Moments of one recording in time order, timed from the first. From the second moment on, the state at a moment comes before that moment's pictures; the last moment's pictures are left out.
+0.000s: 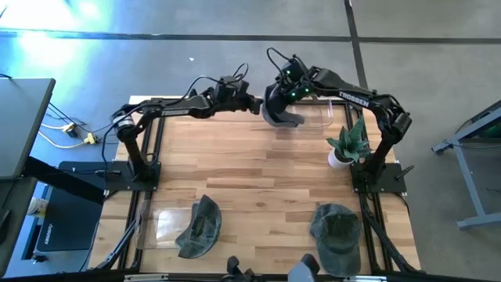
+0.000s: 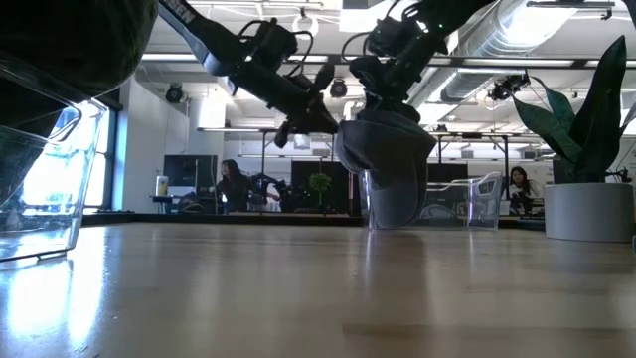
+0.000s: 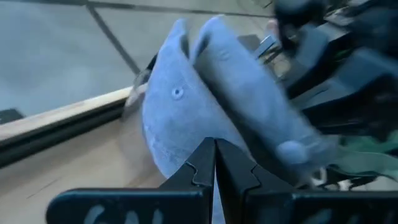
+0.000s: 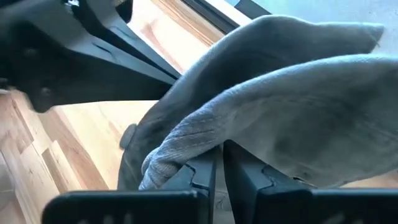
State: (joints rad) left arm 0.53 1.77 1.24 0.18 0.11 -0.61; right arm -0.65 1.74 1.54 -0.71 -0.22 0.26
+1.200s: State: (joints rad) left arm 0.51 1.75 1.28 -0.02 0.02 -0.59; right arm -0.64 1.67 1.54 -0.68 -0.20 0.33
